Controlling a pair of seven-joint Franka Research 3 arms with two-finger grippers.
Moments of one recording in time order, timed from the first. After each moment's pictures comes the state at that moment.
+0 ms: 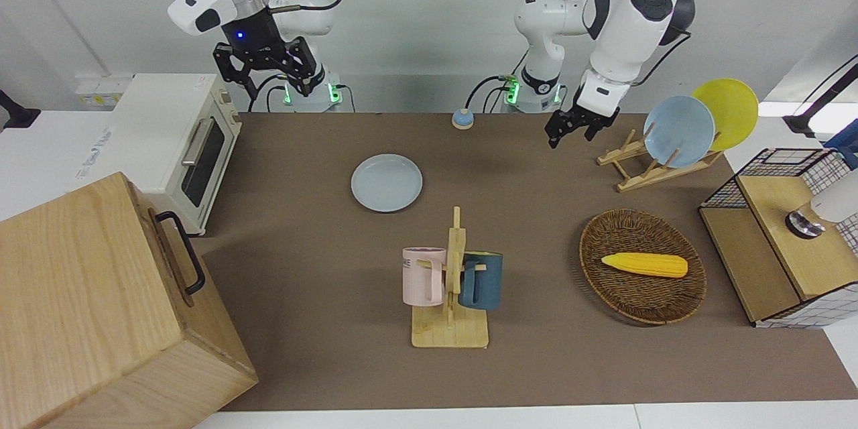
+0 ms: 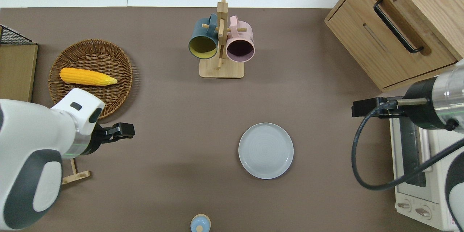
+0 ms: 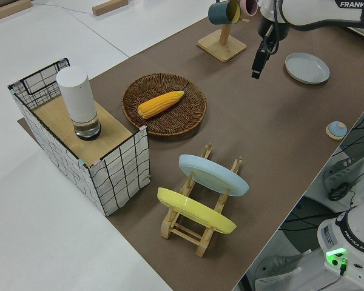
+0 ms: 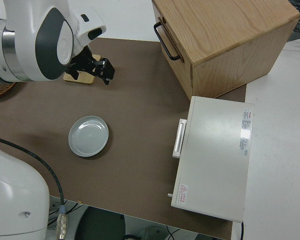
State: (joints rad) left arm 0.00 -0.20 -0.15 -2.10 -0.11 1.88 -0.34; right arm -0.23 -0.06 0.36 -1.54 0.10 1.52 0.18
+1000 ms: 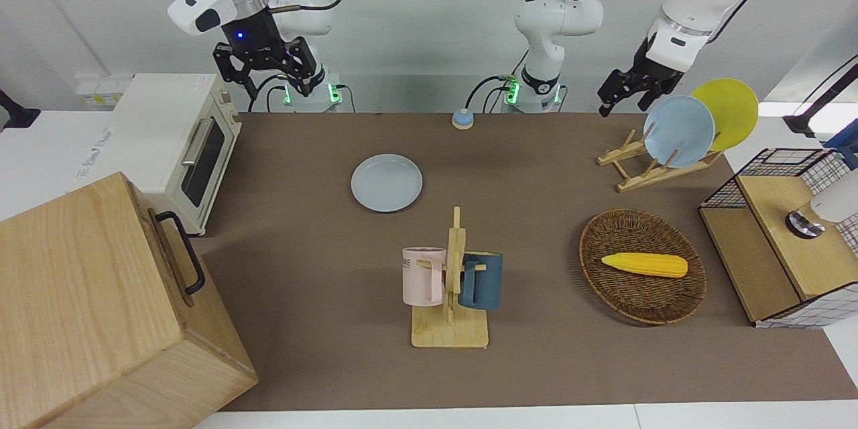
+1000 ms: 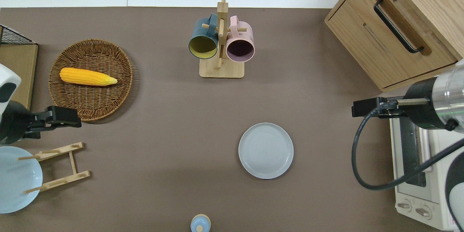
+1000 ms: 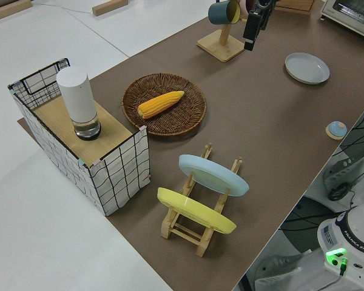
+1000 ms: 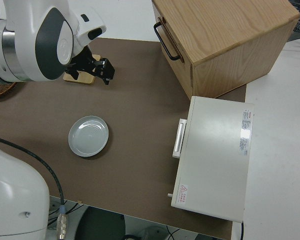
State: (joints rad) left arm -0.06 -0.13 0.03 -1.73 -0.08 1.58 -0.24; right arm -0.23 -0.06 0.36 -1.54 0.10 1.52 0.18
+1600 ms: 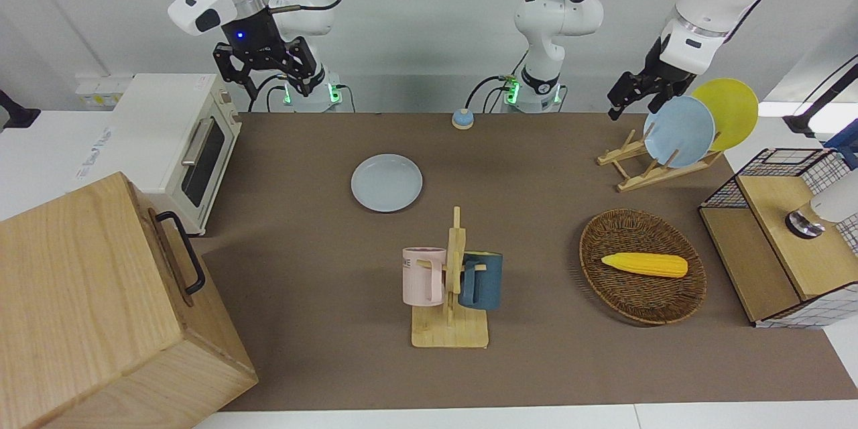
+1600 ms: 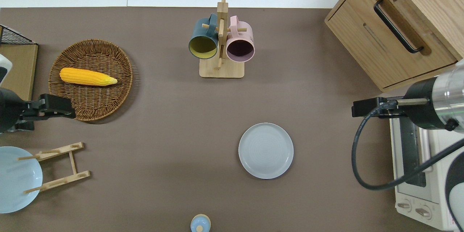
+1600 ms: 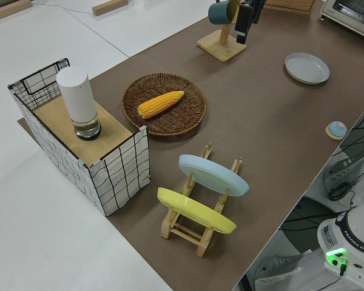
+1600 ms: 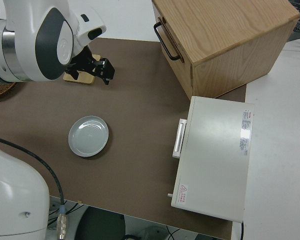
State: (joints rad) left arm -0.05 -0.06 0.04 -1.64 -0.08 1.54 -0.24; right arm -0.23 -0.06 0.36 -1.54 0.10 1.52 0.18
